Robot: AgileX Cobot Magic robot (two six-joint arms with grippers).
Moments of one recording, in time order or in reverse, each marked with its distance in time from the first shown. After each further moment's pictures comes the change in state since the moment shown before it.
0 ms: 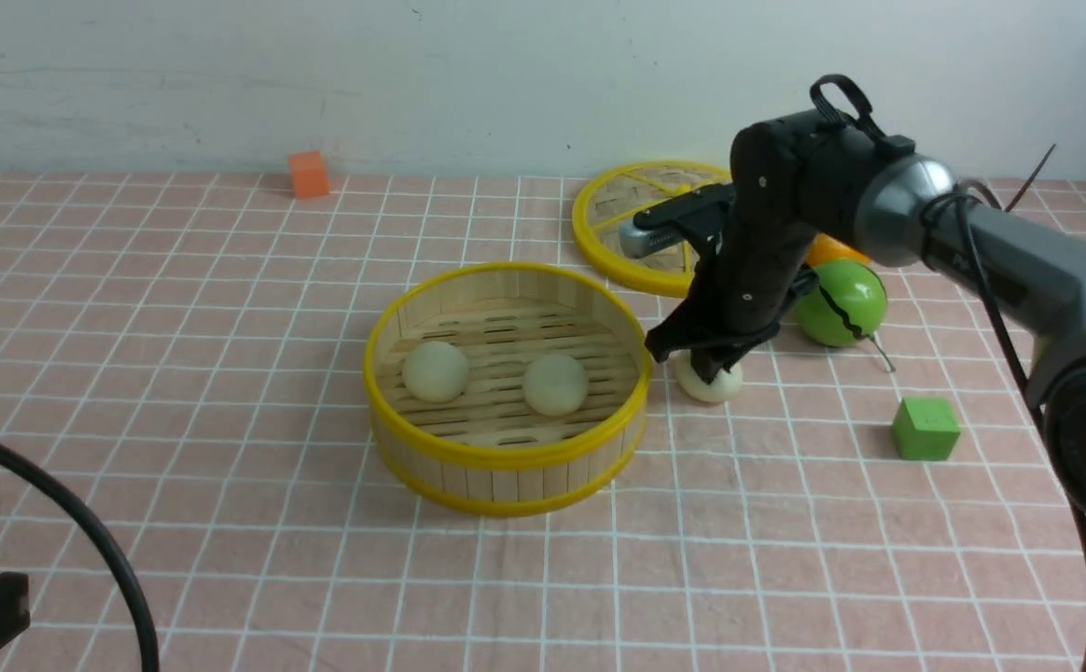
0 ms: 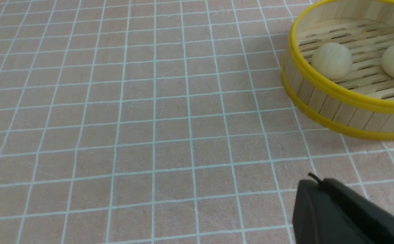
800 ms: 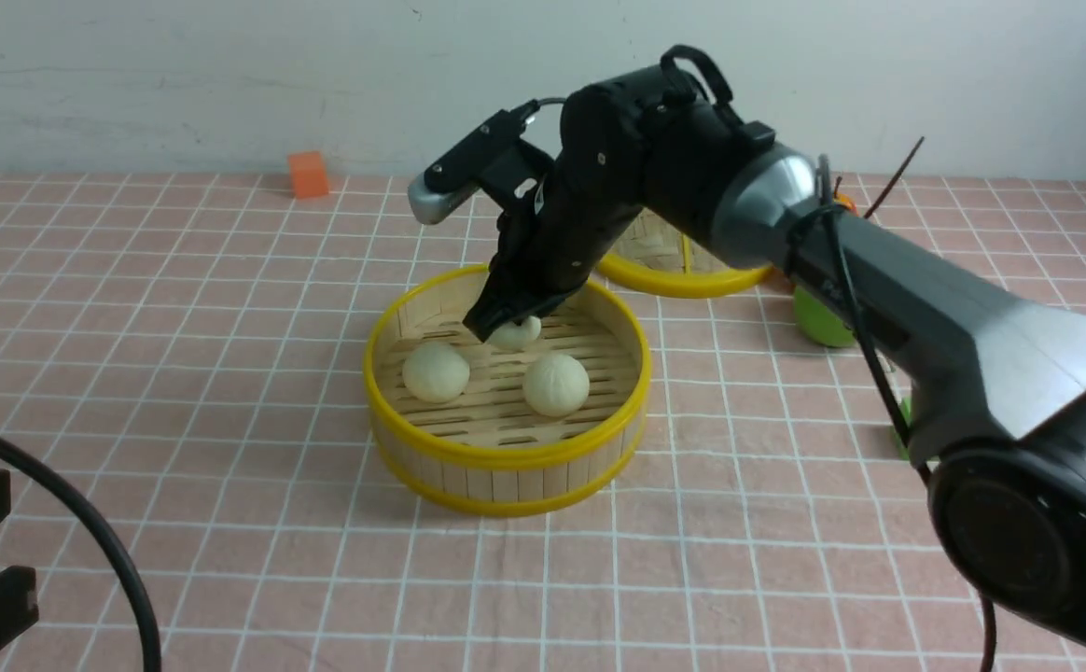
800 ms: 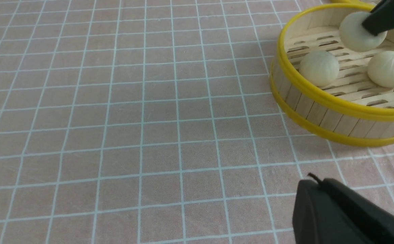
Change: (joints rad) right arm 0.229 0.055 -0.226 0.052 -0.100 -0.181; left arm 0.000 0.000 0.000 -0.029 -0.024 0.000
